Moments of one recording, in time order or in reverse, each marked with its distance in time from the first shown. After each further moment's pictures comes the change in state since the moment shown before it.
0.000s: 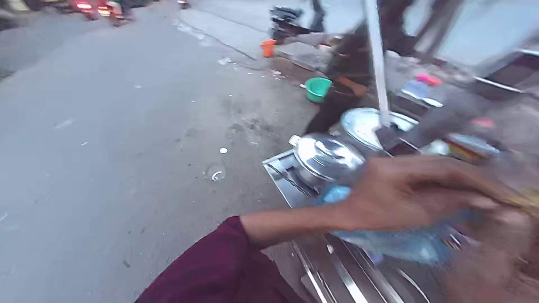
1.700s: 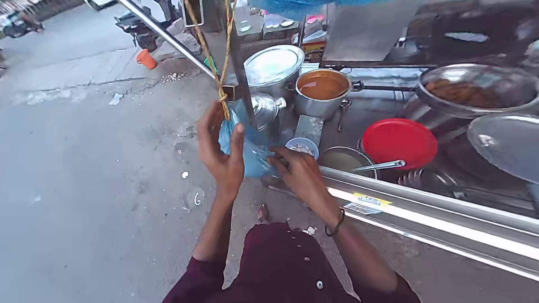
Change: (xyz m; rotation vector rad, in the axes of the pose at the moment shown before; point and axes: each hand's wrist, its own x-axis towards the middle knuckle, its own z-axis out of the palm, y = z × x) left_hand -0.051 -0.004 -0.037 0.479 -0.043 0.013; right_hand -0.111 0.031 0.002 -0.249 -0.508 0.448
